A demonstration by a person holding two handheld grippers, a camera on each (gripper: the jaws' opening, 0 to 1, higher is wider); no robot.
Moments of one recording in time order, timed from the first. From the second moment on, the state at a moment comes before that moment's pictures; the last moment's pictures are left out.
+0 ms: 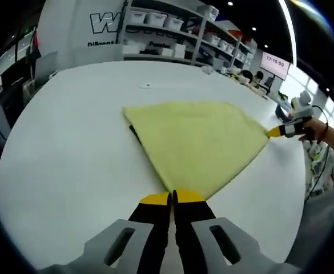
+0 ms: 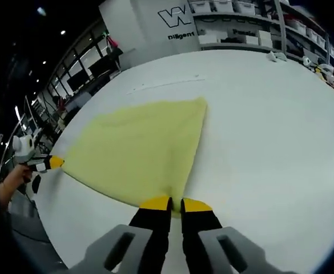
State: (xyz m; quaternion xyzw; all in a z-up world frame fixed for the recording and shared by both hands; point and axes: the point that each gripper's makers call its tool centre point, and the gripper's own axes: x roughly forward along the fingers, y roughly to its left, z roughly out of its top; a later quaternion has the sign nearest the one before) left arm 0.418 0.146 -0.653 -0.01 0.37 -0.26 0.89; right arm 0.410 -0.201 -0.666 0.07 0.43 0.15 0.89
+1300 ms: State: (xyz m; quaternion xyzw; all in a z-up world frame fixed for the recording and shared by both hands) left arm 0.367 0.190 -0.659 -0.05 0.38 -0.22 0.90; right arm 0.361 -0.160 -0.669 0.08 0.44 0.20 0.87
